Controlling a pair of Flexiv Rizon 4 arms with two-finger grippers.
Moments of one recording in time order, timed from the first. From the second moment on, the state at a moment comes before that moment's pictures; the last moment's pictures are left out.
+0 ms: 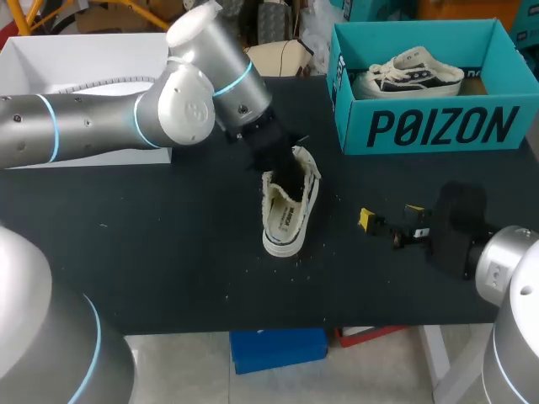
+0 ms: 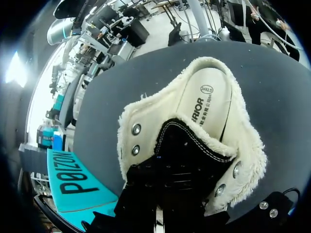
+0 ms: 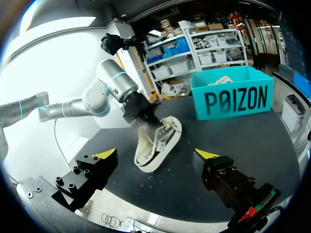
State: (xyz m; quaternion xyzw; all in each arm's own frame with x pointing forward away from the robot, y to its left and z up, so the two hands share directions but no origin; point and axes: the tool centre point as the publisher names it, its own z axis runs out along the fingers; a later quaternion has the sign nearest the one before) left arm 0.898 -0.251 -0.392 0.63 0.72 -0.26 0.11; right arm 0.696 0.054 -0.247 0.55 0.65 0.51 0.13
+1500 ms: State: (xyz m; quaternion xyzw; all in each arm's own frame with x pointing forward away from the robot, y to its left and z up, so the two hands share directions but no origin) left arm 0.895 -0.183 -0.364 0.67 0.73 -0.14 0.07; right arm 0.696 0.054 -0.247 0.55 0.65 0.51 0.13
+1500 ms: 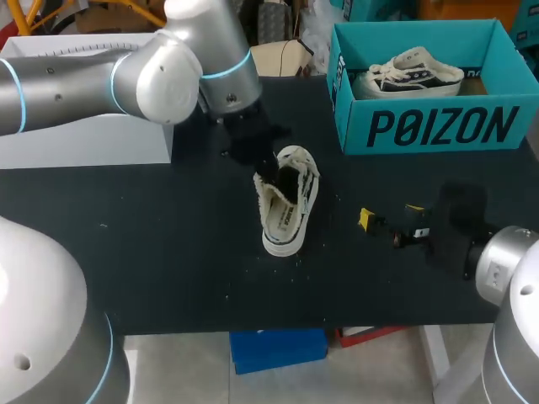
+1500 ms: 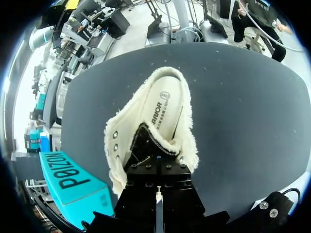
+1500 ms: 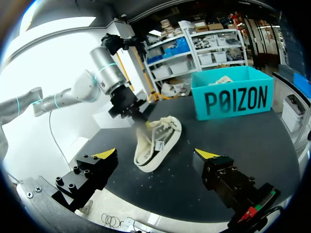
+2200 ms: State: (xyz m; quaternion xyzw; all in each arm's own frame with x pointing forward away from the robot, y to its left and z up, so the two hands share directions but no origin) left arm 0.890 -0.190 -0.365 0.68 0.72 -0.14 0.05; right arm 0.696 0.054 -0.247 0.55 0.65 0.51 0.13
